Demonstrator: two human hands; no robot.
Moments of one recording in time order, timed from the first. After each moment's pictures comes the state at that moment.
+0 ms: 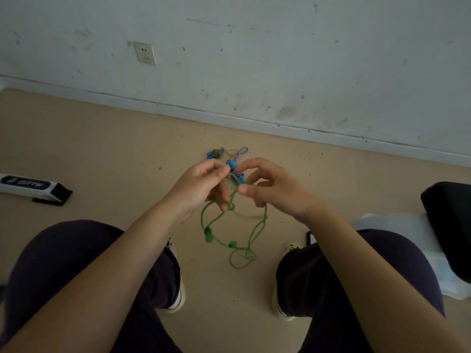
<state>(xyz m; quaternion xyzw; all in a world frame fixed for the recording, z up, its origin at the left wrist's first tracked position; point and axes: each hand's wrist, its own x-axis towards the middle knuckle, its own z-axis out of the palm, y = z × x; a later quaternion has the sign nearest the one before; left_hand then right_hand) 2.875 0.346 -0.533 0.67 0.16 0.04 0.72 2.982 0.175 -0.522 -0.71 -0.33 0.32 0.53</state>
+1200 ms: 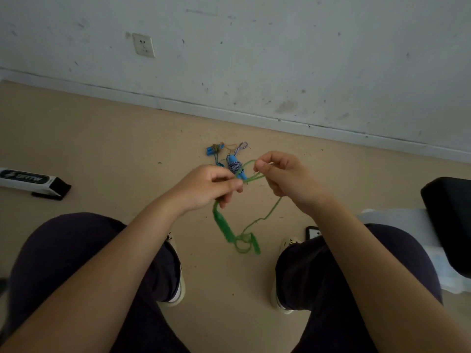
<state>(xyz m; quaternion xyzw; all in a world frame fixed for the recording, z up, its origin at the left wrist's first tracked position) 2.875 0.353 -0.541 0.82 0.10 -0.05 0.57 2.989 0.170 -0.517 -0.72 -0.27 0.30 0.57</state>
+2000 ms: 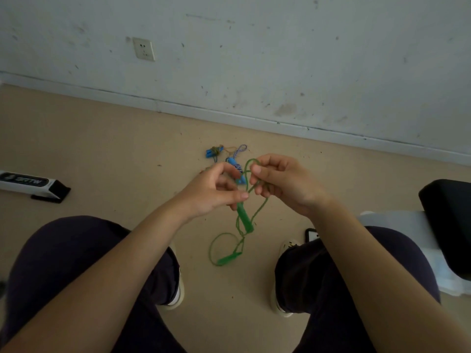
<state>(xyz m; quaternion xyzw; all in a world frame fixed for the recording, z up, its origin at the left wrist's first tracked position) 2.874 0.339 -0.541 0.76 0.10 -0.03 0.64 2.991 0.169 -0.518 -0.59 -0.27 0.39 0.65</state>
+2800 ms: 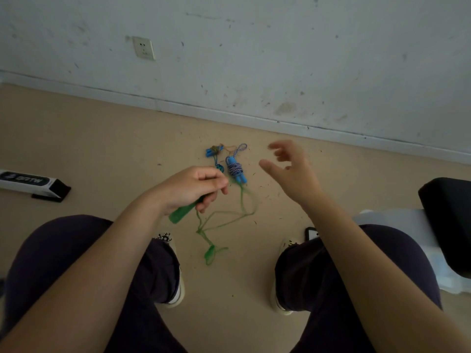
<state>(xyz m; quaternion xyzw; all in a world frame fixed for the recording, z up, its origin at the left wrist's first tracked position) 2.866 0.369 -0.535 0.78 0.11 -0.10 0.61 2.999 0.167 -0.531 -0.84 -0.24 0.09 0.47</state>
